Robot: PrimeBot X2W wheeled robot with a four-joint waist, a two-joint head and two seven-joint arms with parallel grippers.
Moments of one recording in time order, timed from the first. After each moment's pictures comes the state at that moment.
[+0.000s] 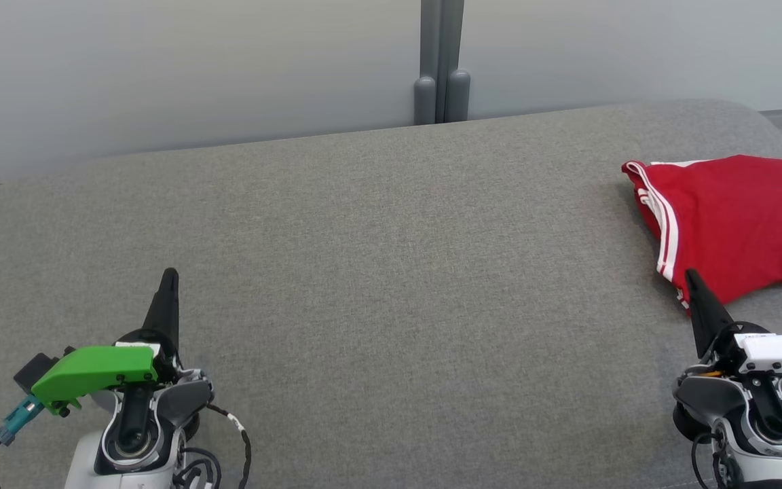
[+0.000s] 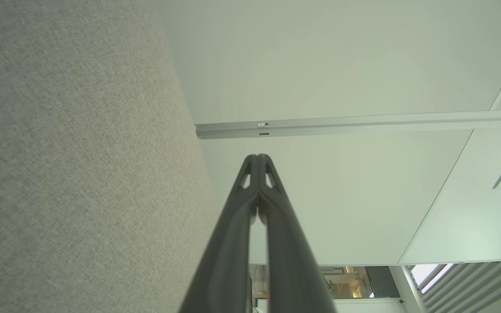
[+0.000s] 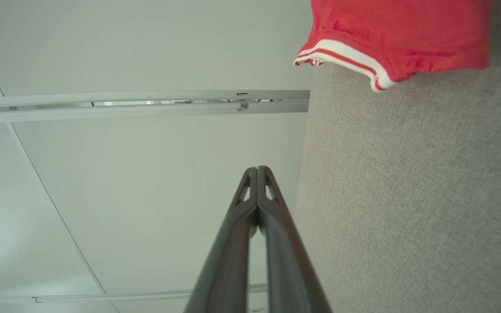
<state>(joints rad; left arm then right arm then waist) -0.28 0.05 0.01 0.42 -1.59 -0.12 0.05 -0.22 -0.05 -0.22 0.36 1.55 0.13 0.16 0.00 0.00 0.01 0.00</state>
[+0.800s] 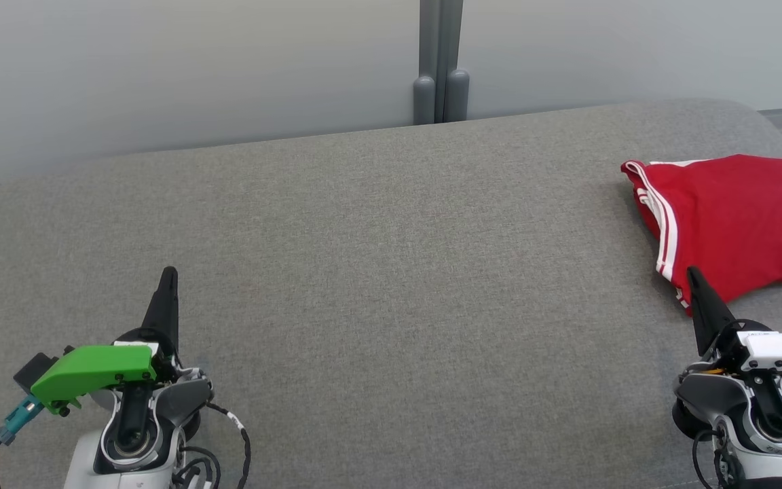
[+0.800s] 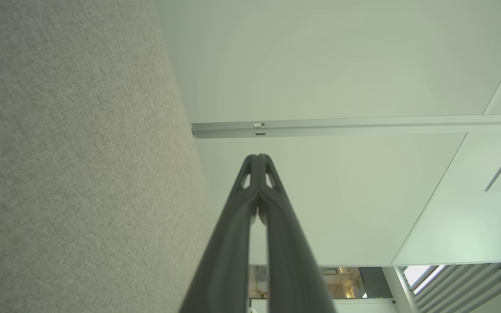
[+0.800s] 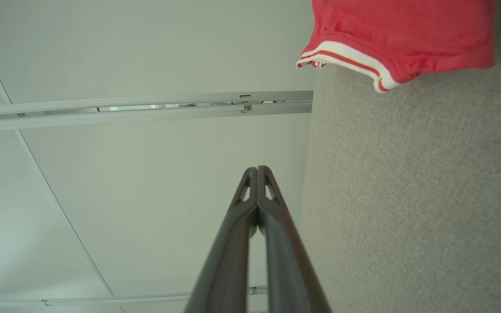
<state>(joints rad) -0.28 0.05 0.02 0.43 -1.62 -0.13 0.05 -0.23 -0.05 -0.23 0.37 1.58 0.13 0.17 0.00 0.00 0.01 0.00</state>
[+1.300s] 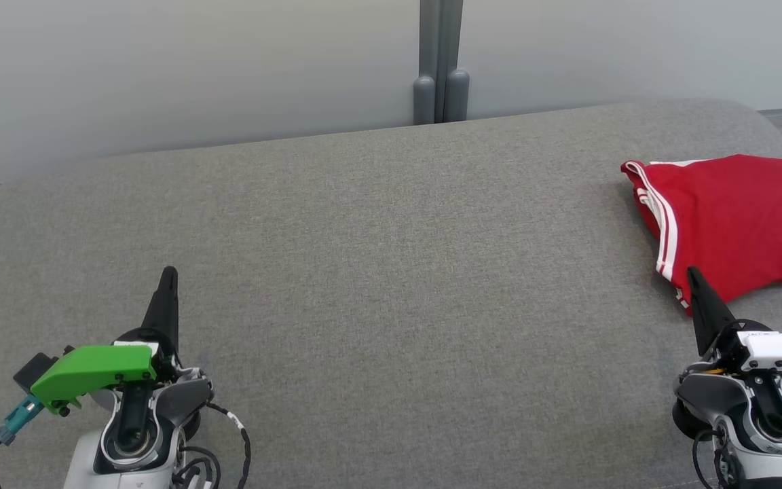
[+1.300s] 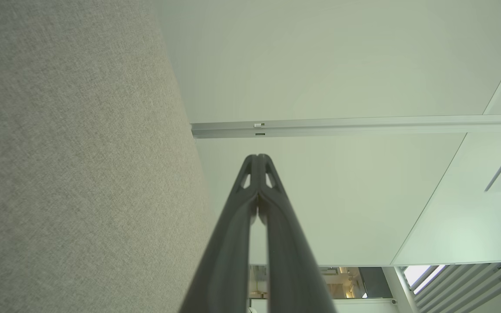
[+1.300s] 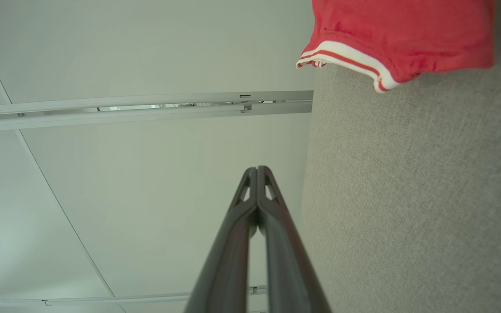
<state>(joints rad) -0.28 0.05 0.02 0.43 -1.62 -0.13 0.05 -0.23 -0.05 -0.23 0.37 1.58 0.13 0.17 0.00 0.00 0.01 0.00</state>
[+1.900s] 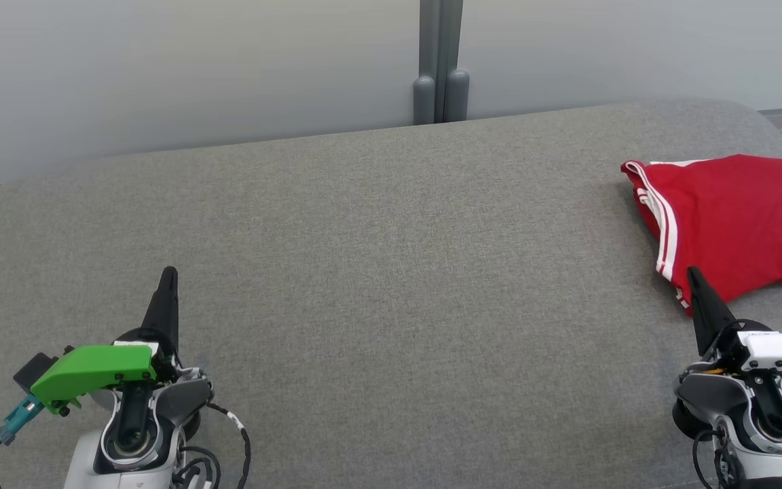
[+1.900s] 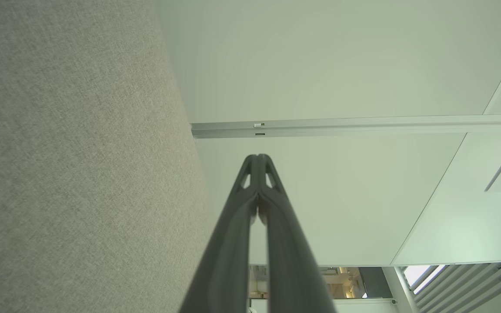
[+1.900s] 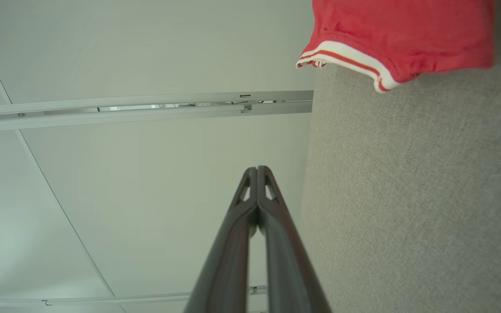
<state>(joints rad) -0.29 0.05 0.02 0.43 -1.62 -0.13 0.05 -0.23 -0.05 -0.23 0.37 1.58 0.13 0.17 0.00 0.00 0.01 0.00</state>
